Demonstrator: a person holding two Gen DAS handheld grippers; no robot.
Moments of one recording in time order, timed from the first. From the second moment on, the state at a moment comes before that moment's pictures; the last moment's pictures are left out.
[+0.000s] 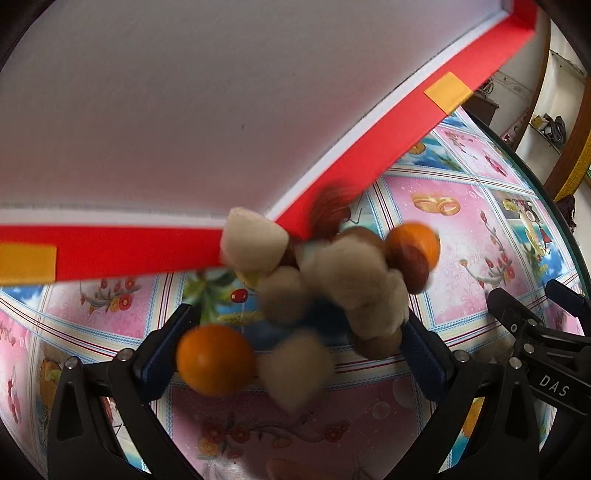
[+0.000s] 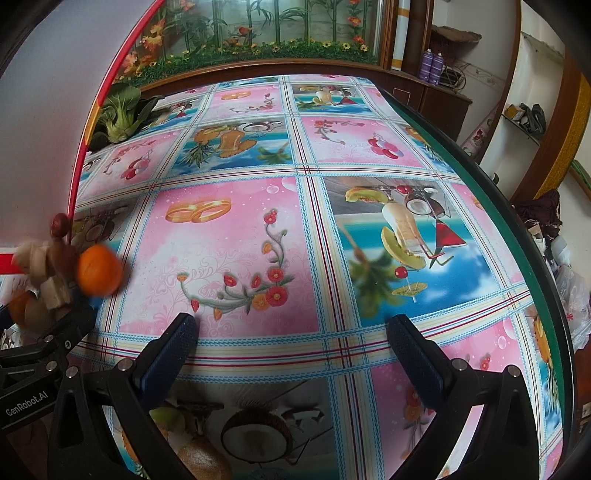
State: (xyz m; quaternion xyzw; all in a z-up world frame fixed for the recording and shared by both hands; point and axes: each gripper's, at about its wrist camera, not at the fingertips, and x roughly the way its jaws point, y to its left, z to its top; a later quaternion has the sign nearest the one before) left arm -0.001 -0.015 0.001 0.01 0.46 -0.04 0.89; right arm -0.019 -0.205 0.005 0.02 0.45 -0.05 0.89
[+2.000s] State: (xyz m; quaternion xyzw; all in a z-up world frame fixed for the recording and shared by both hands) left arm -0.001 -0.012 0.000 0.01 0.46 -0.04 0.89; right arm -0.019 -0.203 0.004 0.02 0.45 -0.05 0.89
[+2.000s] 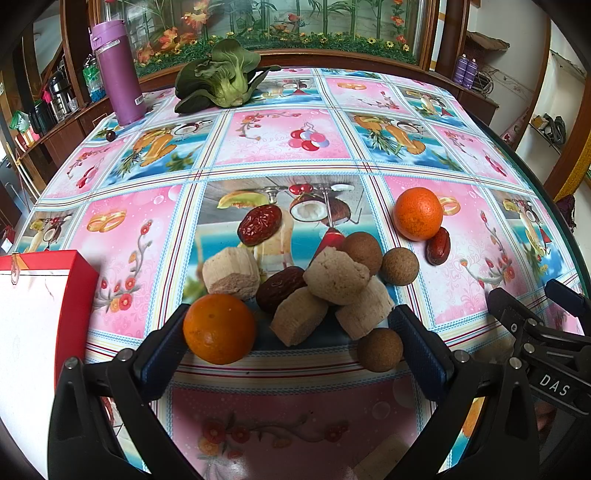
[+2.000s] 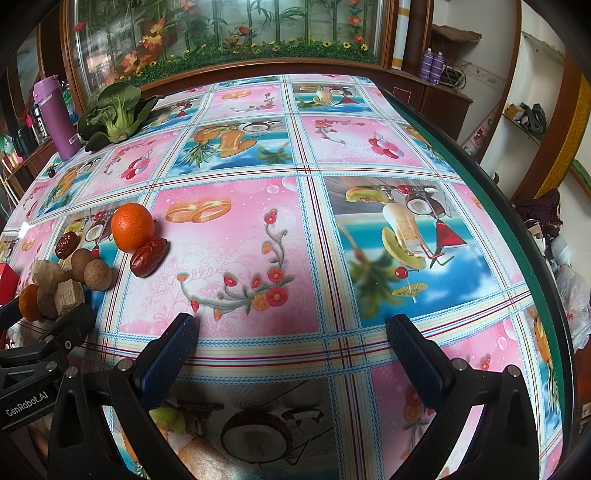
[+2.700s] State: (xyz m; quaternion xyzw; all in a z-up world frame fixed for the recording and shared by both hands) left arm -0.105 0.061 0.077 0.02 0.35 0.04 0.94; right arm -0.085 -0.161 0.059 0.03 0.28 0.10 0.95
